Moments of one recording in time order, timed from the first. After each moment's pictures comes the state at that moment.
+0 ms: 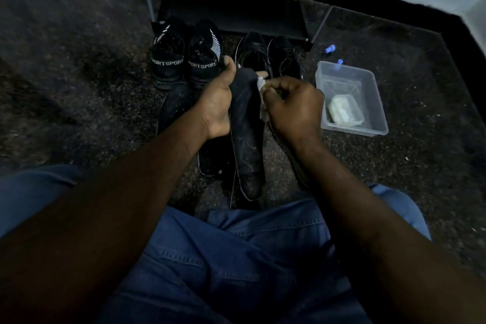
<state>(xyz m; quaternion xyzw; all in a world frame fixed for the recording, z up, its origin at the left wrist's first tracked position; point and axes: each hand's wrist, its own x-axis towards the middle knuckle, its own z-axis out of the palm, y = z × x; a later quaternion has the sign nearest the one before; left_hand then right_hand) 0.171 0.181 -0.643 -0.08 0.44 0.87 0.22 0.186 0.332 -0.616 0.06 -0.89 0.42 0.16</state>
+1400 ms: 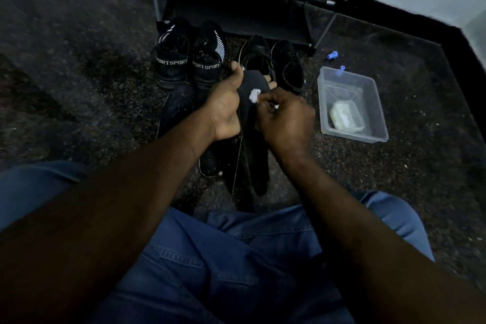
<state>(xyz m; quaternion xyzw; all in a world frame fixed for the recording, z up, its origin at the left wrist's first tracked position) 0.173 0.185 -0.634 -0.11 0.43 0.87 0.21 0.203 0.314 -0.625 0.05 -0.93 0.32 0.16</state>
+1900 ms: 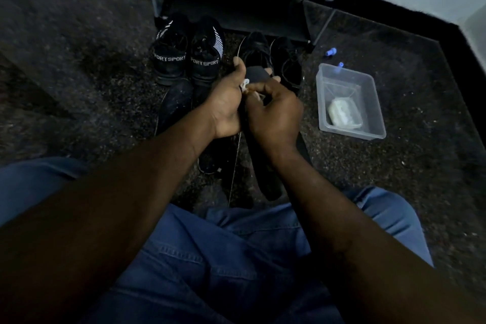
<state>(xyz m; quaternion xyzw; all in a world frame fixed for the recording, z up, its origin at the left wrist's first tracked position) 0.175 0.188 -0.634 -0.12 0.45 0.86 0.19 0.211 0.292 -0.618 0.02 -0.89 0.43 0.16</state>
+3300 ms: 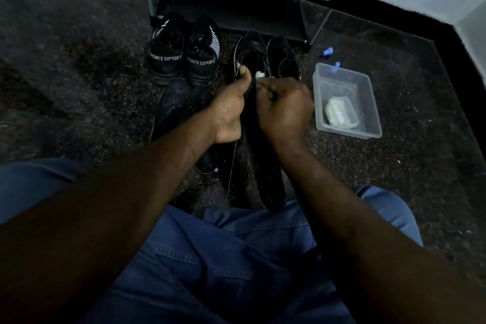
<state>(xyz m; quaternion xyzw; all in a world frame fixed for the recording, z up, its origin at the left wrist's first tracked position) 0.179 0.200 -0.644 -0.14 0.46 0.85 0.23 0.192 0.310 -0.621 0.03 -0.93 0.30 0.20</state>
